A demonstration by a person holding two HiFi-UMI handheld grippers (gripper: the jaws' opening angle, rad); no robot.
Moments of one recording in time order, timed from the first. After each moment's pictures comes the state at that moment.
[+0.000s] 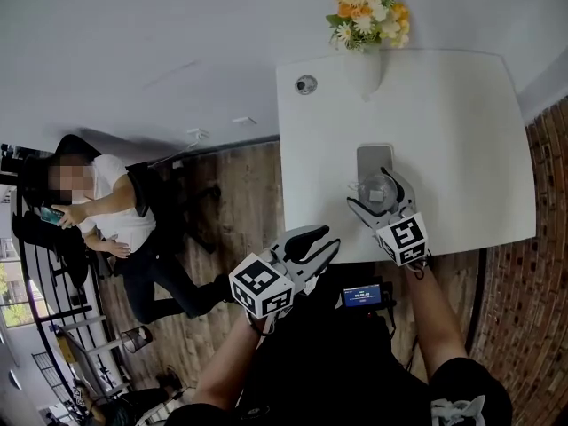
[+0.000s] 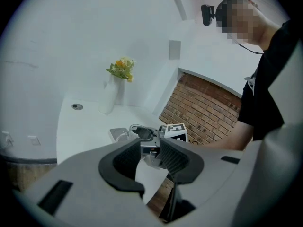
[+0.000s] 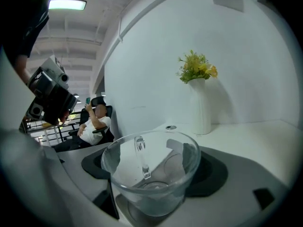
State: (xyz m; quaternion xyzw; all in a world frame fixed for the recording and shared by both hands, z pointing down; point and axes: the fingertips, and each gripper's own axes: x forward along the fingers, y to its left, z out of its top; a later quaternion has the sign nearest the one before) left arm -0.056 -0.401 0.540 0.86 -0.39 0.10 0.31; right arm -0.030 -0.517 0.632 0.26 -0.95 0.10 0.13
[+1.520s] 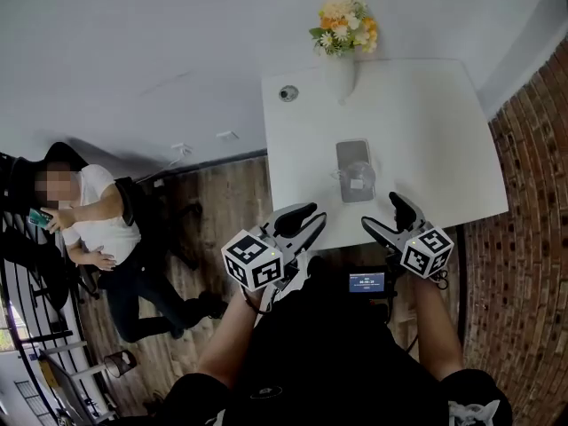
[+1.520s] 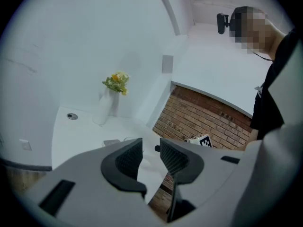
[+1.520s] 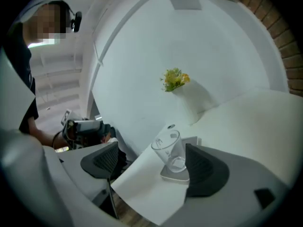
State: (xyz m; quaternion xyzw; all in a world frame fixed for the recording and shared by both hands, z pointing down) left arm -0.063 -0.394 0.510 0.88 -0.38 0.02 0.28; right arm 0.057 -0.437 0.575 0.28 -0.92 0.27 0.05
